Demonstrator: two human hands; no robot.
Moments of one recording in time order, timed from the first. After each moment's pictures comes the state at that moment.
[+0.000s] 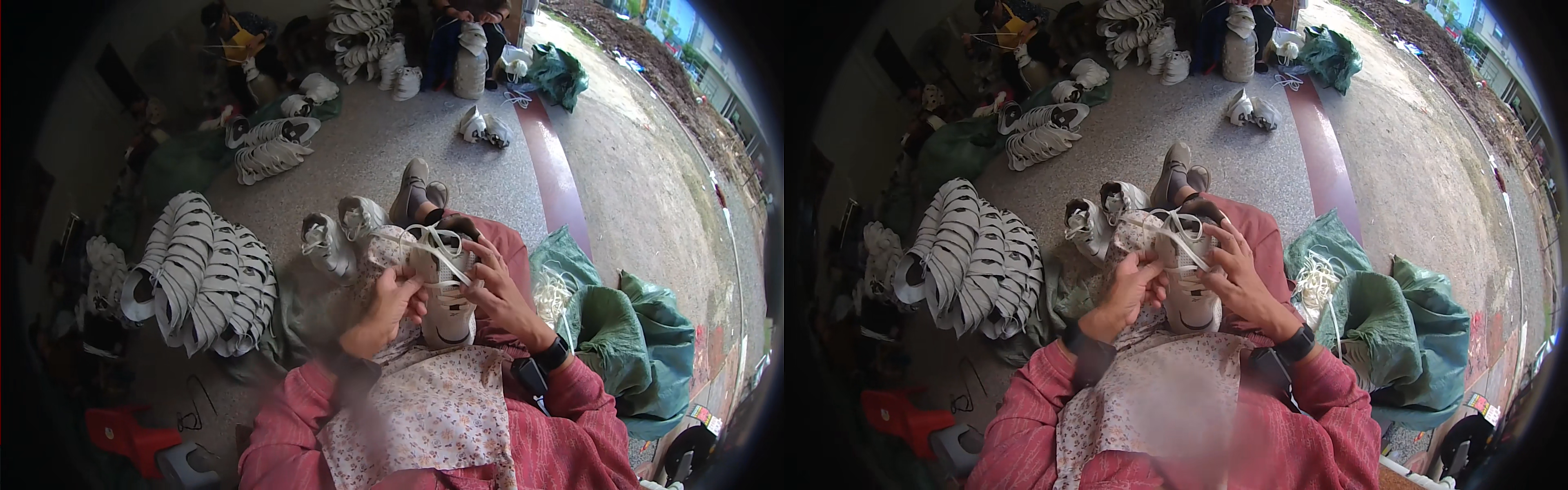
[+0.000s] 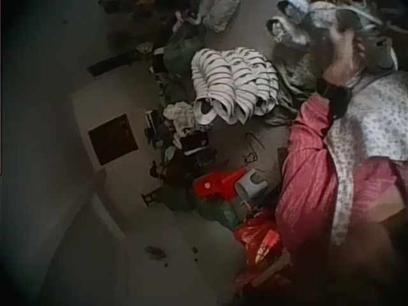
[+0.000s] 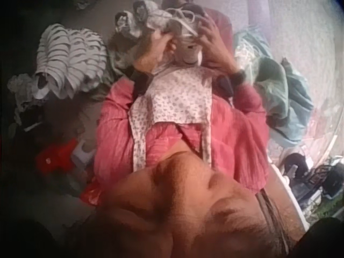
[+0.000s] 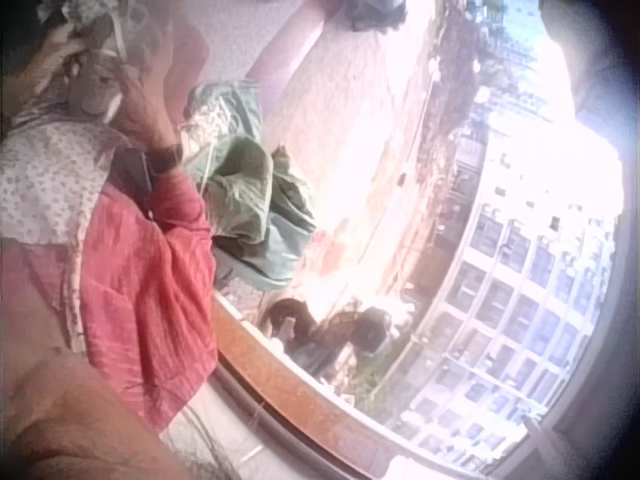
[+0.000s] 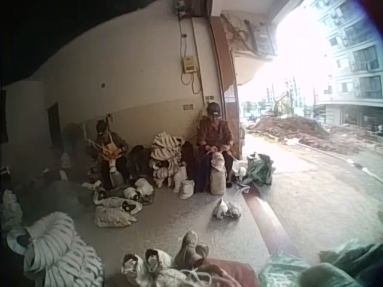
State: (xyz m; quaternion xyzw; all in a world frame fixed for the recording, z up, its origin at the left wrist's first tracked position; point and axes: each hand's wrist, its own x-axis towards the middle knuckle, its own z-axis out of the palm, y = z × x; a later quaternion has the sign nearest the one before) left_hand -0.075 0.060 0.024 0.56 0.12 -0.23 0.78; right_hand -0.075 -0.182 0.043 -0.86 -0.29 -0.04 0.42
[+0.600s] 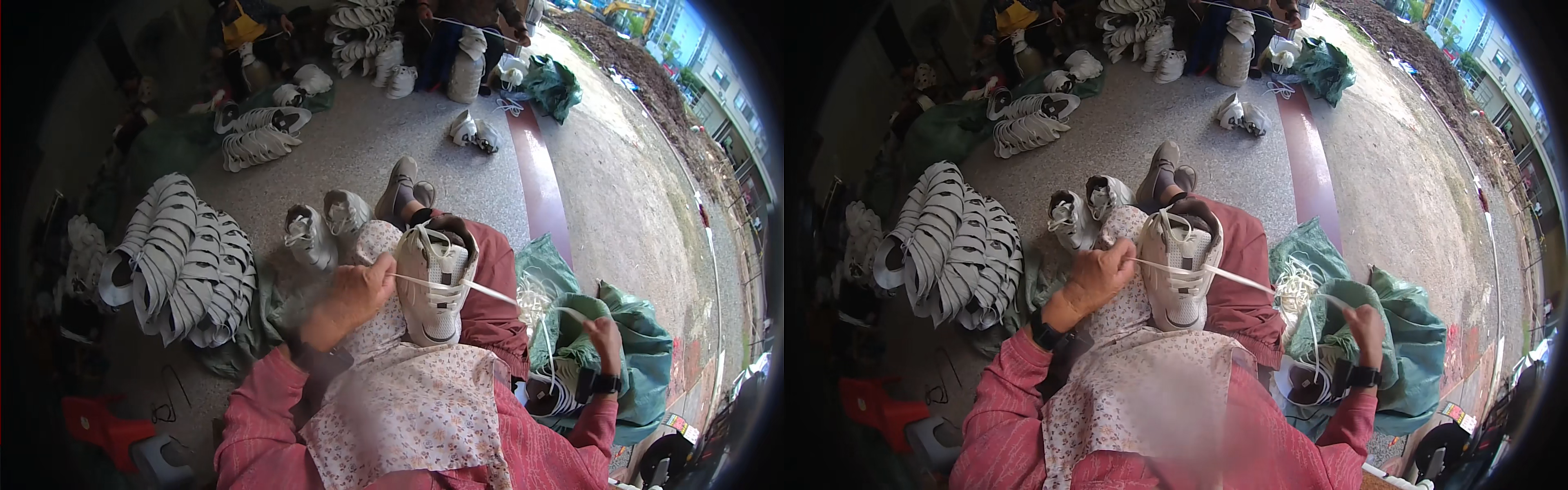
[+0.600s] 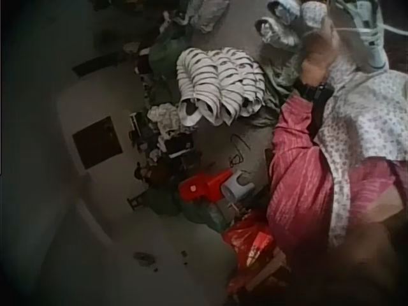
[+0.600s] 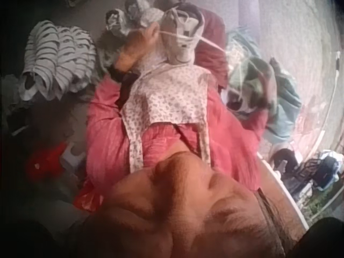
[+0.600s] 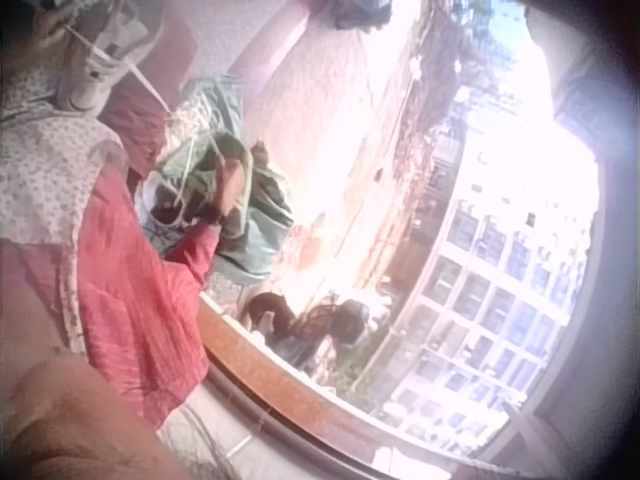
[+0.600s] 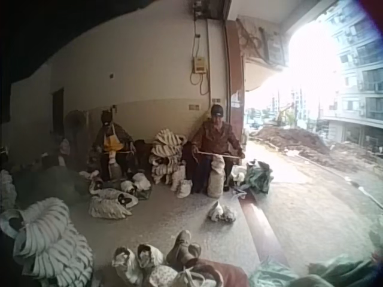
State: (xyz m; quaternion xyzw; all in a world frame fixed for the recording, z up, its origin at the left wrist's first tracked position) left_hand -0.067 0.096 0.038 0.93 -0.22 0.08 0.27; right_hand -0.170 -0.459 0.002 -0.97 0.23 0.10 0.03
